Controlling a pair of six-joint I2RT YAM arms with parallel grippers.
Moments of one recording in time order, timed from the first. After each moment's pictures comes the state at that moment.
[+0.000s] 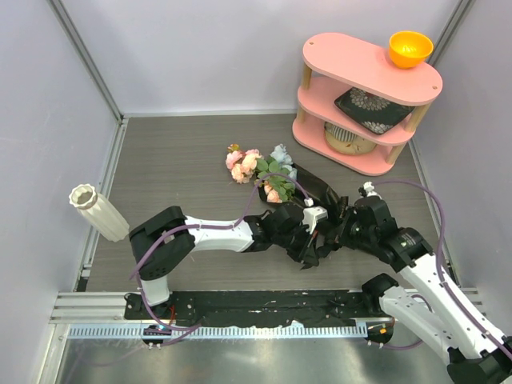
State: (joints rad) left arm -1.14 1.82 1.05 0.12 0.42 -0.56; right arm 0.48 0.67 0.69 -0.83 -0.02 0.80
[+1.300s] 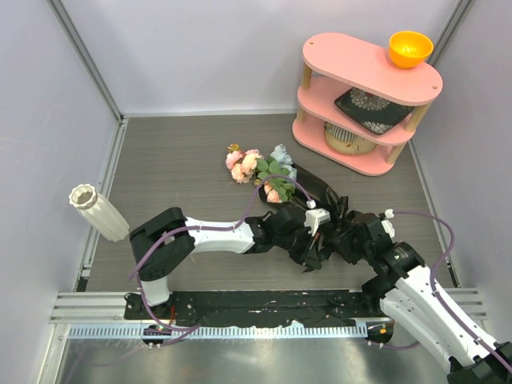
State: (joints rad) left arm -1.16 1.81 1.06 0.13 0.44 -0.58; right arm 0.48 0.57 0.45 -0.82 0.12 1.35
